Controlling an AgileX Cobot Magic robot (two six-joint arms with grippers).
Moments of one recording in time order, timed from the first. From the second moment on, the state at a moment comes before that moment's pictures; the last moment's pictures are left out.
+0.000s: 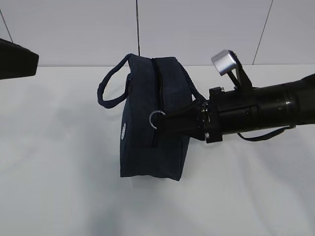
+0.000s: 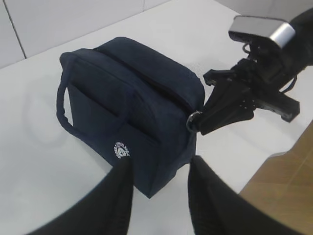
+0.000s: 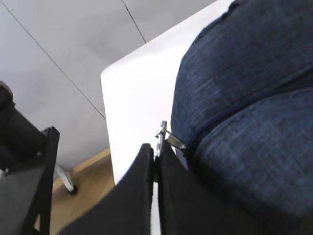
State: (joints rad) left arm -0.53 0.92 -0.88 -0.49 0.62 0.41; right arm 0.26 1.77 -0.90 1.66 1.13 -1.94
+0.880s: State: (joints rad) left arm -0.53 0.92 -0.83 -0.49 0.64 0.41; right arm 0.26 1.77 -1.04 1.66 1.13 -1.38
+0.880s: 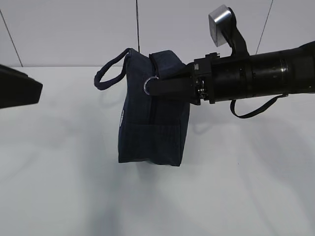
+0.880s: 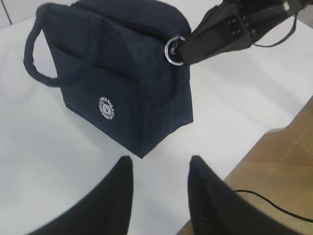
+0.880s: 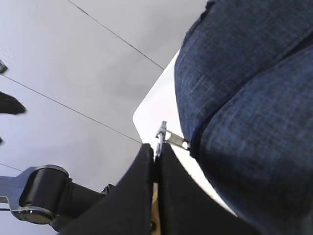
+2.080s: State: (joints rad) left arm -0.72 1.33 -0.64 -0.66 -0.06 0.60; right arm 0.26 1.77 -1.04 1.65 1.13 -1.37
